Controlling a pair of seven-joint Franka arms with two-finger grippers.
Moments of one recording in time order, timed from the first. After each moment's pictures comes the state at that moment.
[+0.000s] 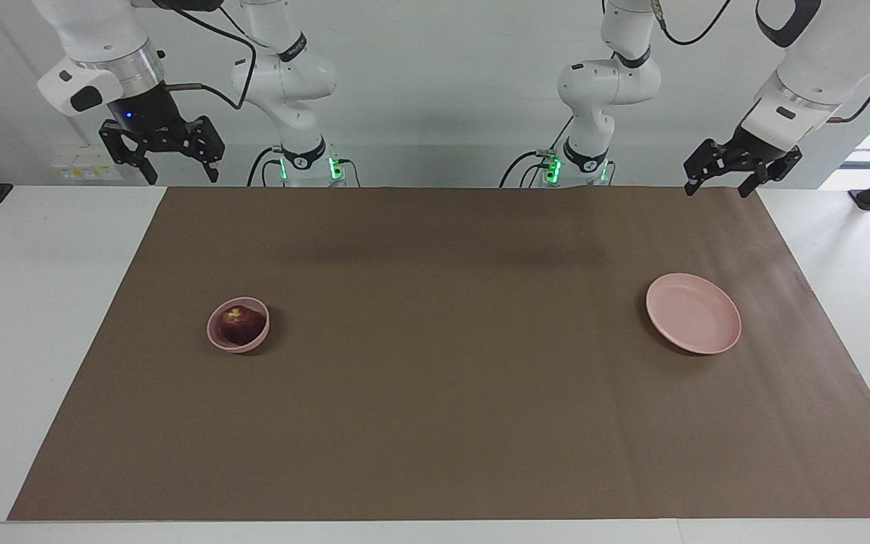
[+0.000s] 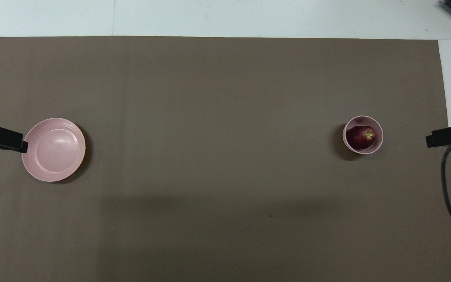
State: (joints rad) left arm 0.03 -0.05 -0.05 -1.60 -0.05 1.47 0.04; right arm 0.11 -0.07 -0.15 -1.57 -0.01 1.50 -0.08
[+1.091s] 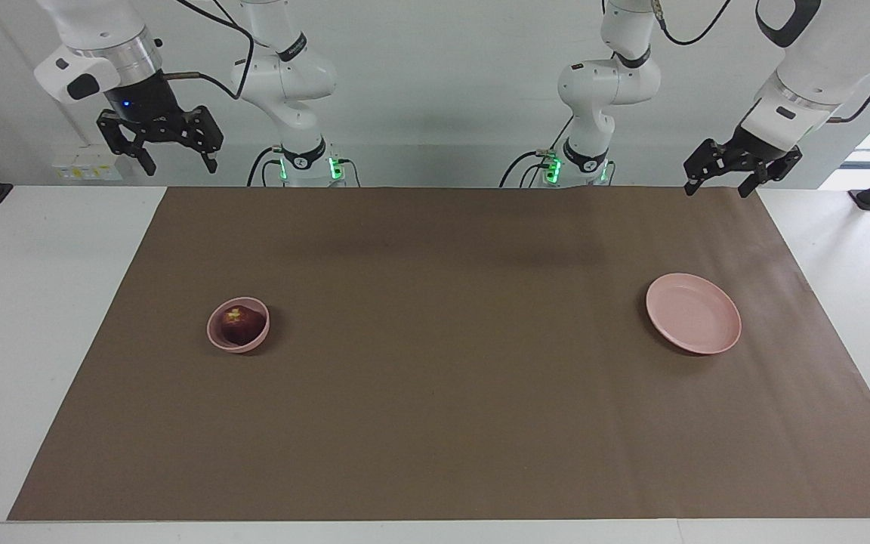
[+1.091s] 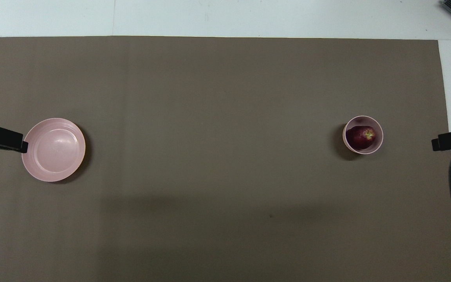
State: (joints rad) left arm 0.03 -0.05 -0.05 -1.60 -0.05 1.47 0.04; right arm 0.11 -0.09 -0.15 -1.56 -0.03 1.48 -0.08
